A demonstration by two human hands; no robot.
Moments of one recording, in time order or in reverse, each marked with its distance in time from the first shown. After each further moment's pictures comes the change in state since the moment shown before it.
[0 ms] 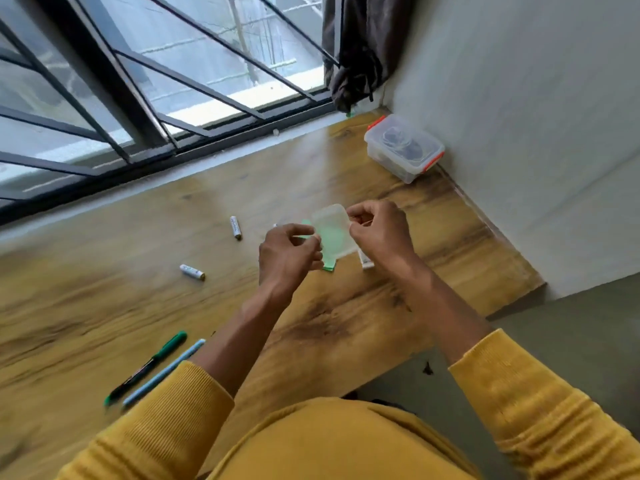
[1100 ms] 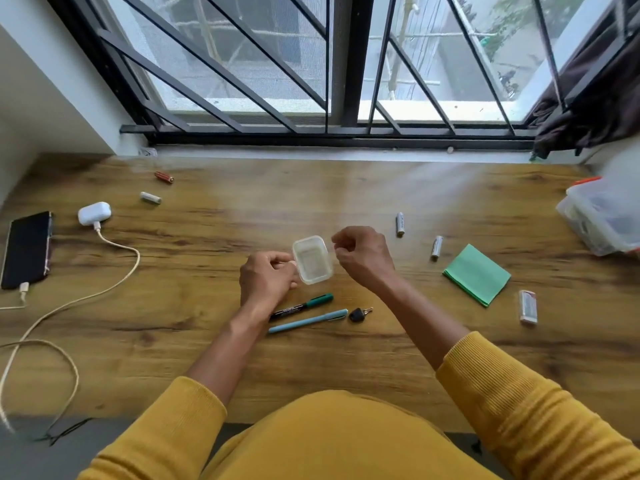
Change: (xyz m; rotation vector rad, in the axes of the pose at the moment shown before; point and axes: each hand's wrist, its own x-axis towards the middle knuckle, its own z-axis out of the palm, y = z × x) left_hand -0.041 -0.122 -0.264 0.068 0.510 -0.211; right_hand -0.062 -0.147 0.238 -0.026 -0.479 -0.290
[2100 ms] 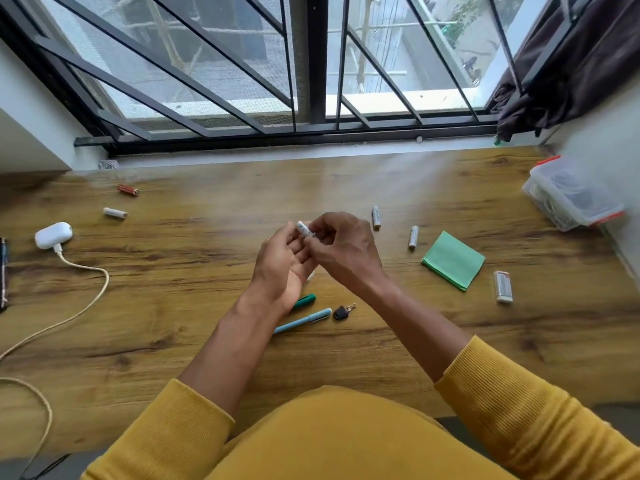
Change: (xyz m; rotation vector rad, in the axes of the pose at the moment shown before) left_hand -0.021 0.067 0.028 -0.975 -0.460 -0.307; right_hand -0.026 -0.033 -0.022 0.041 0.191 -0.207
